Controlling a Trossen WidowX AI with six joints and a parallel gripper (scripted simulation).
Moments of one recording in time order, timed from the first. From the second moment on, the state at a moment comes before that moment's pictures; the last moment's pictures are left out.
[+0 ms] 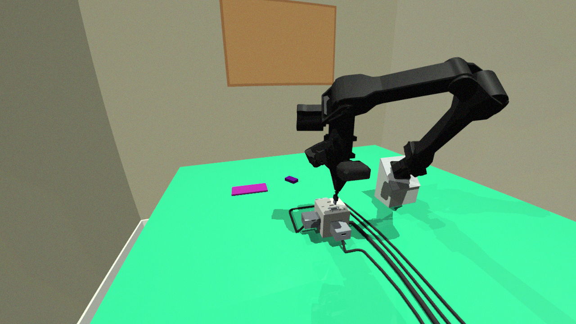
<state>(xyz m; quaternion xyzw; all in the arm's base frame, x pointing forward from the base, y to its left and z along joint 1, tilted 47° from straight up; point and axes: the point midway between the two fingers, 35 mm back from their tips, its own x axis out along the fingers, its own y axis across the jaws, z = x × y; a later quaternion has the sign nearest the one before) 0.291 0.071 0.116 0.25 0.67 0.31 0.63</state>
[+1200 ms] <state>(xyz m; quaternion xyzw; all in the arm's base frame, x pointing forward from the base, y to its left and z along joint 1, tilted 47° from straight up) 0.291 0.071 0.116 -0.06 0.46 0.58 0.67</state>
